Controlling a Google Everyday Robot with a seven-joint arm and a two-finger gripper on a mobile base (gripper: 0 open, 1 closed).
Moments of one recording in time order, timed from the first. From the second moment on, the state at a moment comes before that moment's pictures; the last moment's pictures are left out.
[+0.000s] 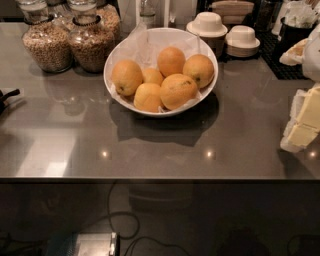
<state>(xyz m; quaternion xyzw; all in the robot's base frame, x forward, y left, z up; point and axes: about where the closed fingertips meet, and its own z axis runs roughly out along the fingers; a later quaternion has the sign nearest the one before) 0.438 -0.217 0.976 -0.60 0.78 -0.03 0.16</state>
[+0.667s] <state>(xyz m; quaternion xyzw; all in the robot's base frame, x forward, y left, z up) 0.454 -0.202 0.979 -0.63 0.76 -0.03 0.18</state>
